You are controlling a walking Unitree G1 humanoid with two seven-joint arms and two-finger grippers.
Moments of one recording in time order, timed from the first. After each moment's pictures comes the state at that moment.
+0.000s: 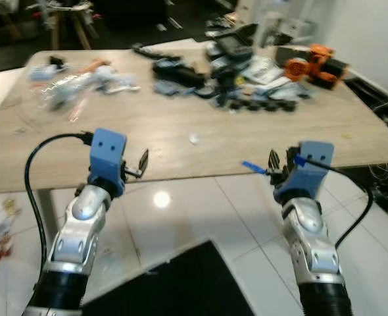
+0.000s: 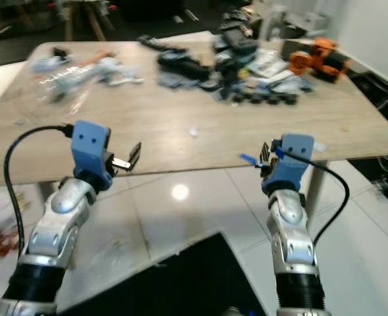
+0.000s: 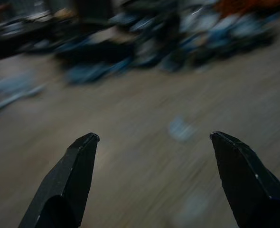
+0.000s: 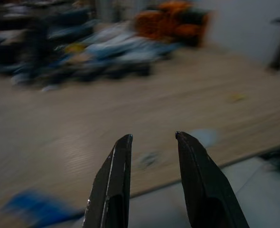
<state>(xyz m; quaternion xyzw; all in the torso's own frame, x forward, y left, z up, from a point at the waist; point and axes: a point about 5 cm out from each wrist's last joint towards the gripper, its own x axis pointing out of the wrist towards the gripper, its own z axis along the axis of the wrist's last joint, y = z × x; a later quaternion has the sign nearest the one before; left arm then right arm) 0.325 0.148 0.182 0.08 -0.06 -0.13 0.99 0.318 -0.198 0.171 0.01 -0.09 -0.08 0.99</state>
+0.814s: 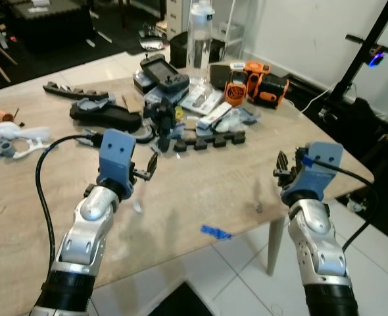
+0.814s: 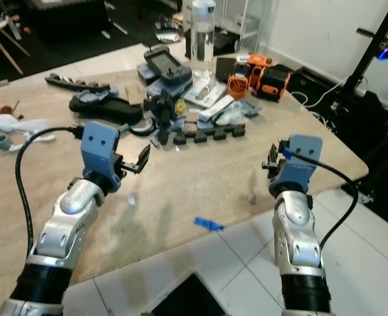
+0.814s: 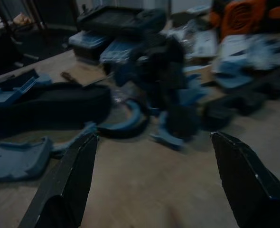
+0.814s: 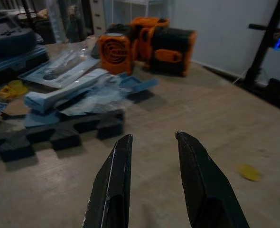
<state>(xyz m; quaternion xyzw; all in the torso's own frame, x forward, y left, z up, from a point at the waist) 0.324 0.154 0.178 0.08 -0.05 -0.12 0.99 0.320 -0.187 0.175 0.02 -0.09 -0.06 0.99</state>
